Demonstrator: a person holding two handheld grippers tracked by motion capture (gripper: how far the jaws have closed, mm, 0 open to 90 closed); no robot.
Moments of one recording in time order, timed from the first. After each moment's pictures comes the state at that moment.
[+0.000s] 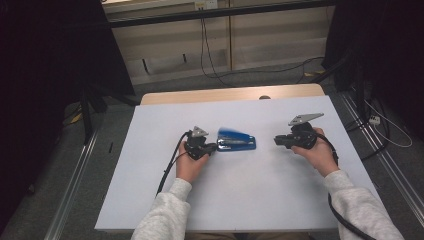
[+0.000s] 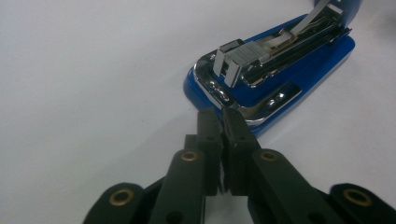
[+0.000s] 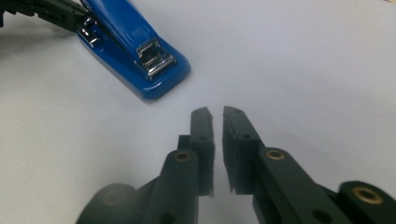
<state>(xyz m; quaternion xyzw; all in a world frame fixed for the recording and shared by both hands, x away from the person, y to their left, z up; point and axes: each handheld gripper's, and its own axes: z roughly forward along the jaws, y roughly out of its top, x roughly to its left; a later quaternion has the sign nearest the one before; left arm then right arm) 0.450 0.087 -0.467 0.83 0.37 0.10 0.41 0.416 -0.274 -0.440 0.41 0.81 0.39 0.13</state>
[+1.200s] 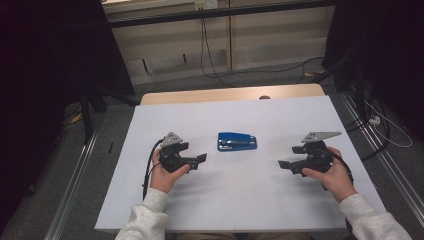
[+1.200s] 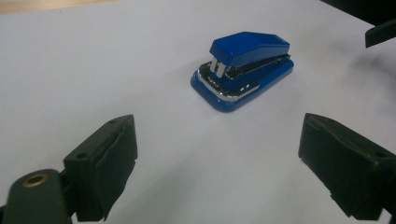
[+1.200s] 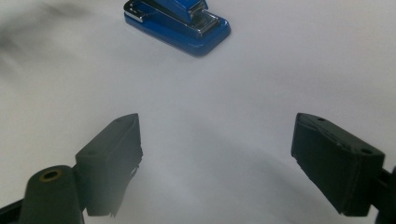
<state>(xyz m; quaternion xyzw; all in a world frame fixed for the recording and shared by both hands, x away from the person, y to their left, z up) 0.405 0.151 -0.434 0.80 0.36 0.10 0.48 0.352 -0.285 -0.441 0.44 0.79 0.41 0.11</state>
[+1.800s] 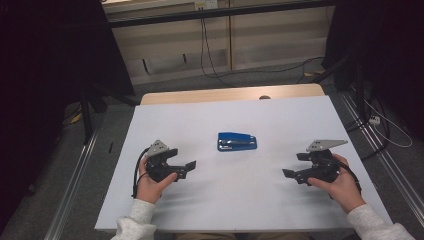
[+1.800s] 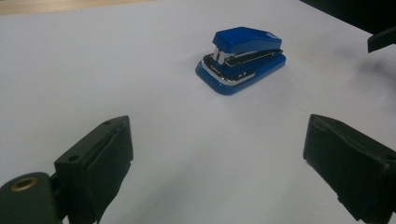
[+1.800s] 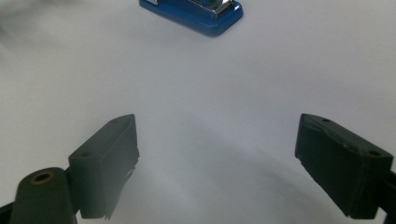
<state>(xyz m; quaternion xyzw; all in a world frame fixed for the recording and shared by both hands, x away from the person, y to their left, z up) 0.380 0.183 -0.430 0.79 0.36 0.11 0.49 0.326 -0.289 -0.439 0.43 0.80 0.41 0.11</state>
